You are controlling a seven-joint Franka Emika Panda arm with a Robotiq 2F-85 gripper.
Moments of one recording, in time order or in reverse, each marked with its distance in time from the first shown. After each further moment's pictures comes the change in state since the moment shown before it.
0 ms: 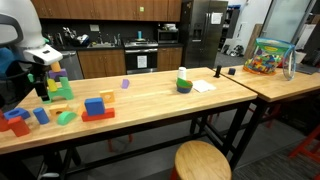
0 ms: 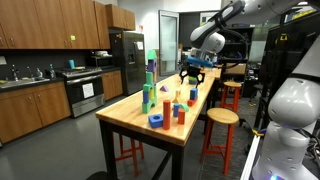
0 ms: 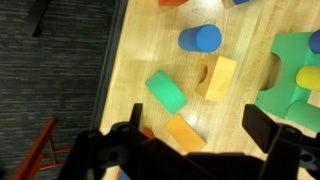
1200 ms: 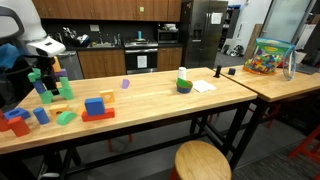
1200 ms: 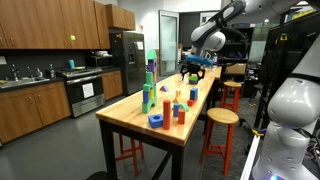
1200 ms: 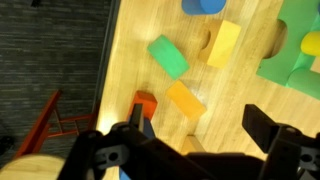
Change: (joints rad) arm -0.019 0.002 0.003 0.029 -0.115 0.067 0.049
